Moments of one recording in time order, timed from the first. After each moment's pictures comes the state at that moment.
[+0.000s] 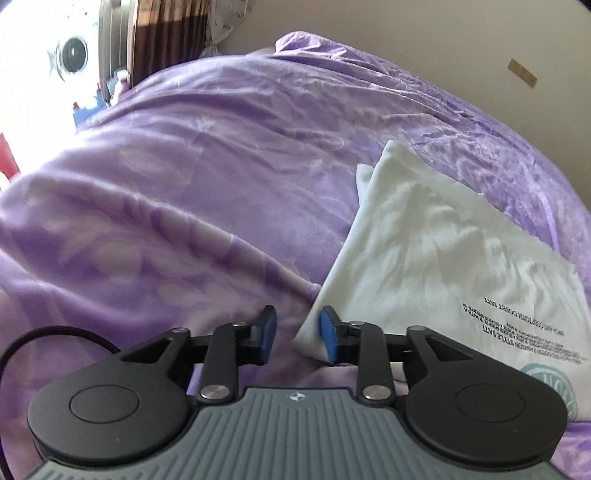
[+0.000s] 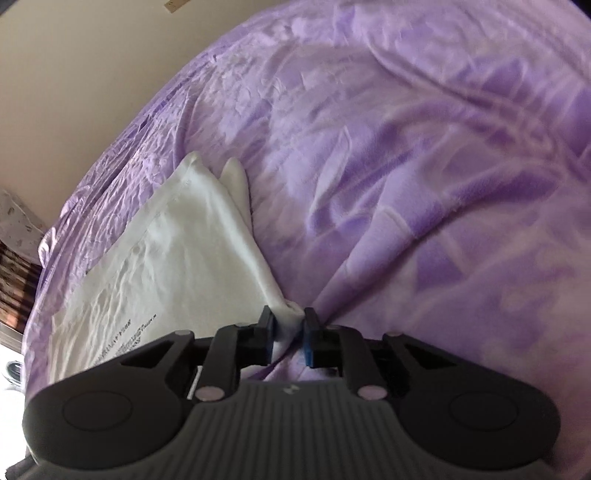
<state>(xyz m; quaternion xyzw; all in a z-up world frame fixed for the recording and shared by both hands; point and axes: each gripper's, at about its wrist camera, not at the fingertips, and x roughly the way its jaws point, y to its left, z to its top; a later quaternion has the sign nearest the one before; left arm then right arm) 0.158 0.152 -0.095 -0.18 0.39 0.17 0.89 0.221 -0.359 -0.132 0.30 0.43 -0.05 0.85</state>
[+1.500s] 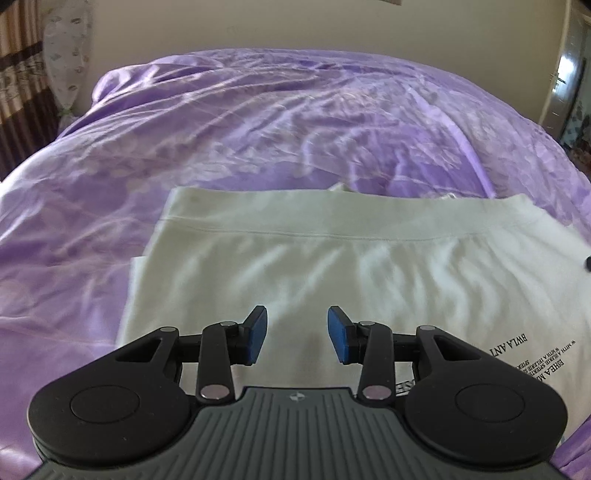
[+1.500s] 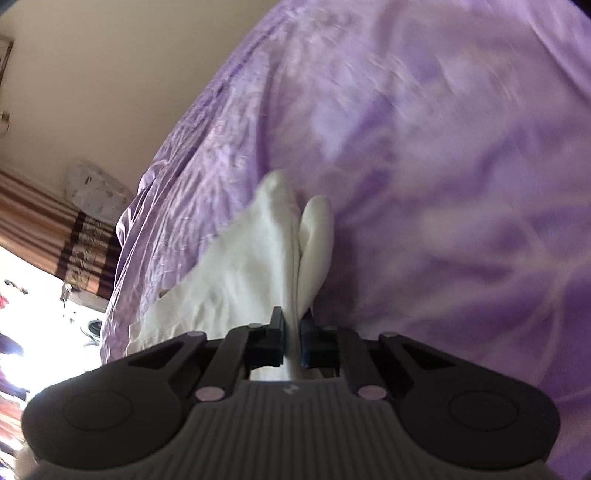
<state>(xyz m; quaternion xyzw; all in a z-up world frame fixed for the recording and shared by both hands) 0.316 0.052 -0.090 -0.02 0.42 0.00 0.91 0.387 -0.374 -0.133 0.35 0.46 0.14 0.80</state>
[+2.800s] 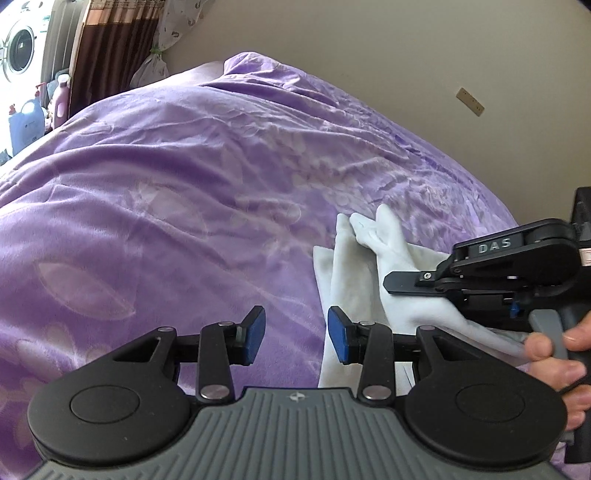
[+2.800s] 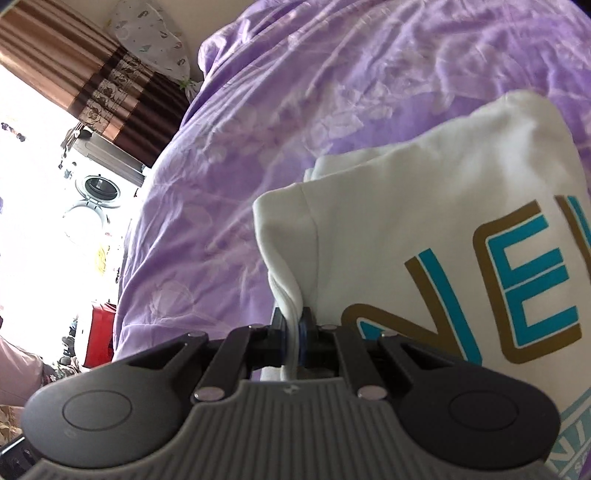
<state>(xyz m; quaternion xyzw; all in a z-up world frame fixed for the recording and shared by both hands) 0.217 0.223 -0.079 -0.24 0.35 0.05 0.91 0.406 0.071 -0.097 0.19 0.55 0.25 0.77</state>
